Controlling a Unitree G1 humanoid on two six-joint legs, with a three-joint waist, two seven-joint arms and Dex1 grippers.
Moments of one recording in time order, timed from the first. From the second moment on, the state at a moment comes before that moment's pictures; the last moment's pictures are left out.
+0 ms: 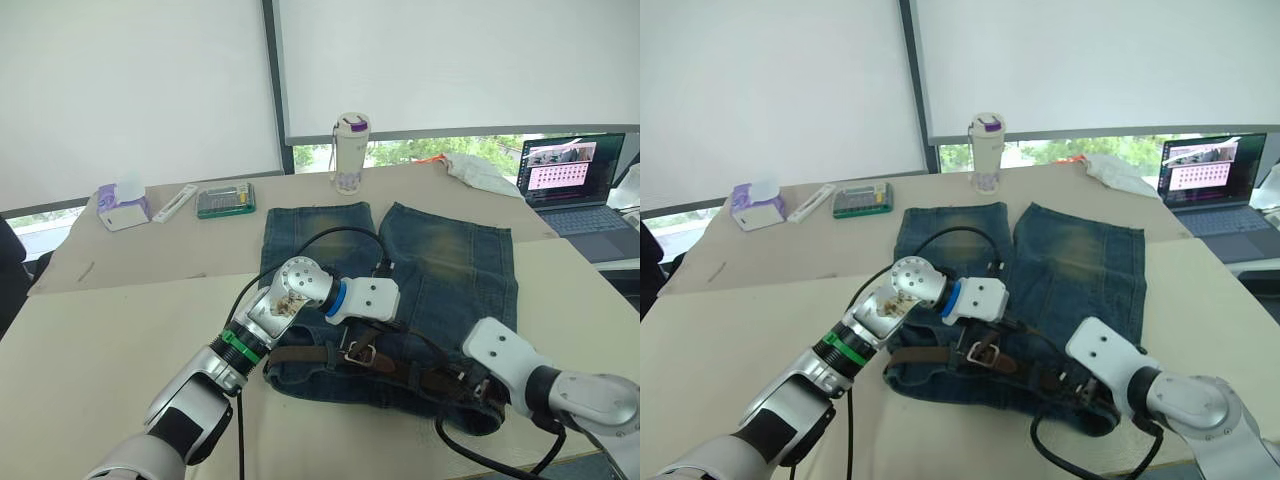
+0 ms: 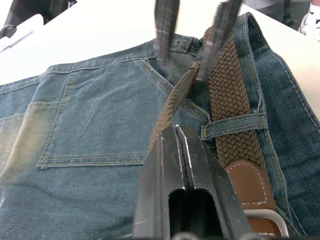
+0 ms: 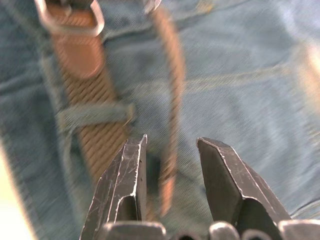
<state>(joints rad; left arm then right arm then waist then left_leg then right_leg) -0.83 0.24 -0.51 0.26 0.00 0.01 -1.23 0.24 -0.91 -0.17 -0.93 0.22 0.97 0.63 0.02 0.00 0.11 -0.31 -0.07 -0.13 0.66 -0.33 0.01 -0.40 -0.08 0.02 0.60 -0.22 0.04</state>
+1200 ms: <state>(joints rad) -0.98 0.10 -0.59 0.47 0.12 -0.19 -1.23 0.09 -0.96 -0.09 -0.93 0.23 1.03 0.62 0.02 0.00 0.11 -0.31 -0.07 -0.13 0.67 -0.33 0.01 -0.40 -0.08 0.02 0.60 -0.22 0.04</state>
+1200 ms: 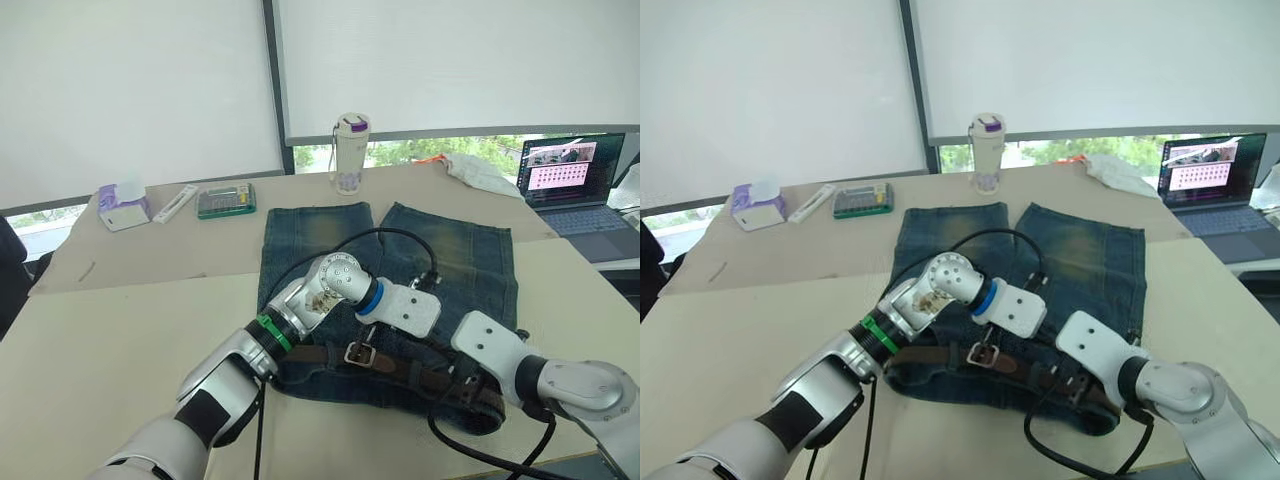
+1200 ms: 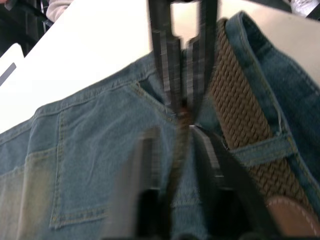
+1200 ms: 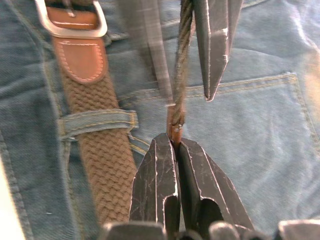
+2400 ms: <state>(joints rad) -0.64 0.32 -0.41 0.23 0.02 0.05 -1.14 -0.05 -0.83 0.16 -0.88 0.31 1.05 0.55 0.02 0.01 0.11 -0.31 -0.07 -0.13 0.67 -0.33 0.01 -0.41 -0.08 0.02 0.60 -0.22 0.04</state>
